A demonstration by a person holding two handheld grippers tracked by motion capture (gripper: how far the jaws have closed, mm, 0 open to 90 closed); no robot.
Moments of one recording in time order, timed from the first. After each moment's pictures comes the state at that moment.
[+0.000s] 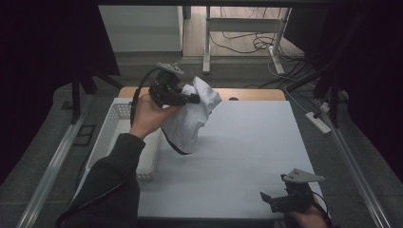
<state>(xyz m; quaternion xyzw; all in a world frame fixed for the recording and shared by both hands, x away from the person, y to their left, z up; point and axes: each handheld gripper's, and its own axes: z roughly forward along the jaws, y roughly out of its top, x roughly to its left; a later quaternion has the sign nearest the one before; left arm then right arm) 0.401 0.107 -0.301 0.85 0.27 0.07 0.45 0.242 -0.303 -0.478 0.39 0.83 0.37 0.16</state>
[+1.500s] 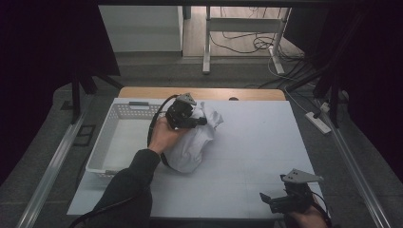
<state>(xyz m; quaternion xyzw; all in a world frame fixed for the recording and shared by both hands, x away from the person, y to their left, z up) 0.420 0.080 -0.408 0.87 0.26 0.08 0.42 0.242 -0.302 -0.478 0.39 0.83 0.37 0.16</state>
